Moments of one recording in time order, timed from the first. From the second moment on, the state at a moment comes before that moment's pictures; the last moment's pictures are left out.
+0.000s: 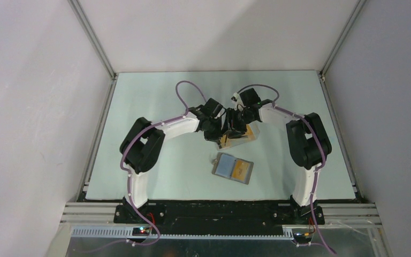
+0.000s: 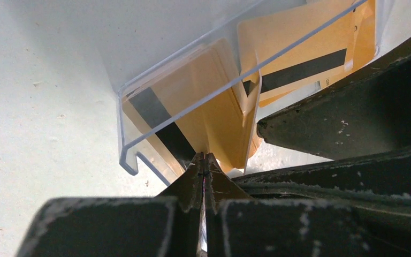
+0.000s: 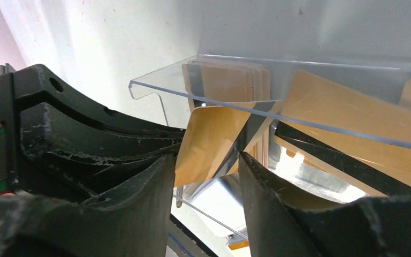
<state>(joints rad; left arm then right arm) -0.70 1.98 1.39 -0.49 0.12 -0.66 0.44 1.94 1.33 -0.46 -0.58 0.47</state>
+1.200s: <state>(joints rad) -0.68 1.91 1.31 -0.41 0.16 -0.62 0.40 1.97 1.32 -0.43 -0.69 0.51</state>
